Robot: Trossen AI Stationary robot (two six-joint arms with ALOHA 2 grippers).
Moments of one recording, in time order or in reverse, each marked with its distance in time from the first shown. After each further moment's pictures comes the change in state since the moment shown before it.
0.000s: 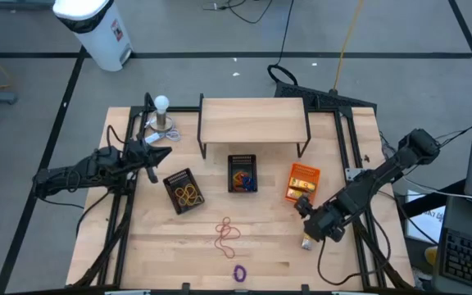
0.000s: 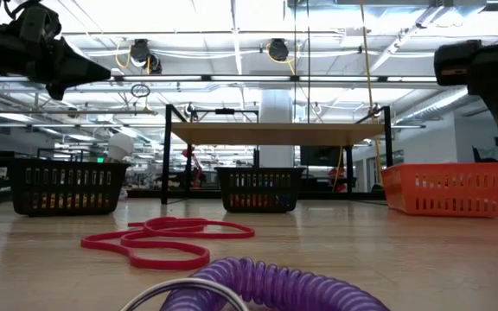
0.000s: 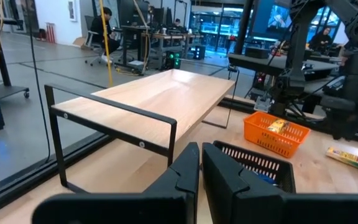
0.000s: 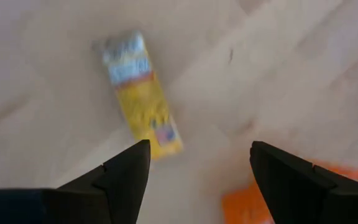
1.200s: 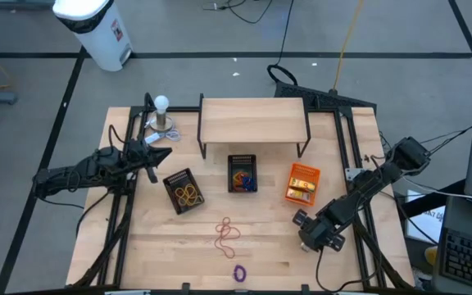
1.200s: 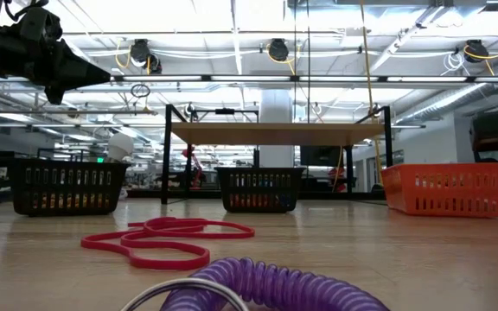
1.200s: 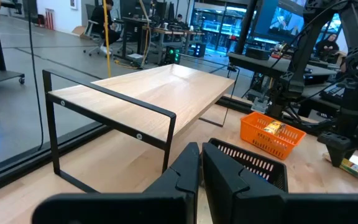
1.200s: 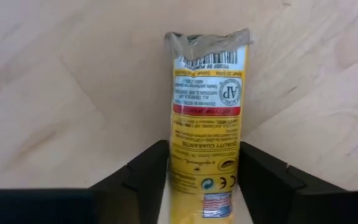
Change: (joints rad) left arm 0.000 0.000 0.000 -0.018 0.001 -0.072; right arm 0.042 0.205 -0.109 0.260 -0.198 0.016
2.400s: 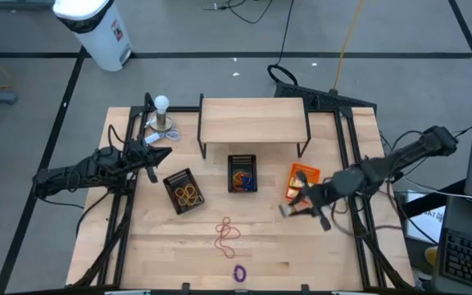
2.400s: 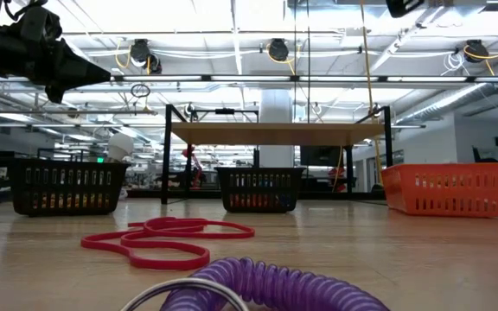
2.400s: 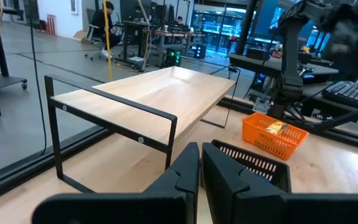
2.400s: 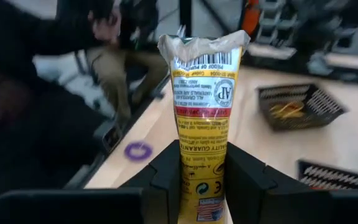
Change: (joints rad) left arm 0.000 0.000 -0.001 0.009 -0.004 0.025; right arm -0.254 -0.610 -0.003 0.435 0.161 0.310
